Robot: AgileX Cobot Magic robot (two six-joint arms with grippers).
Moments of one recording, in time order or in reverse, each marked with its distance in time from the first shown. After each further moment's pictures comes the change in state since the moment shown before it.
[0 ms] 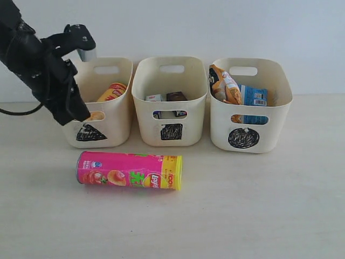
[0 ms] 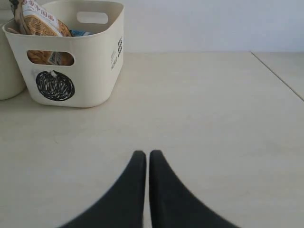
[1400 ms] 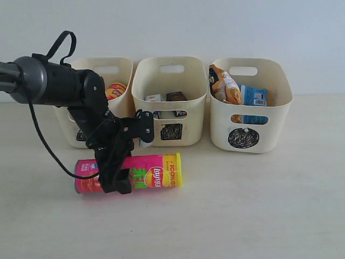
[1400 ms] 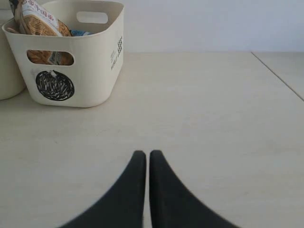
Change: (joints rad) left arm -0.168 0.352 0.023 0.058 -0.207 0.192; right arm 0.000 0.000 0.000 0.000 0.000 0.000
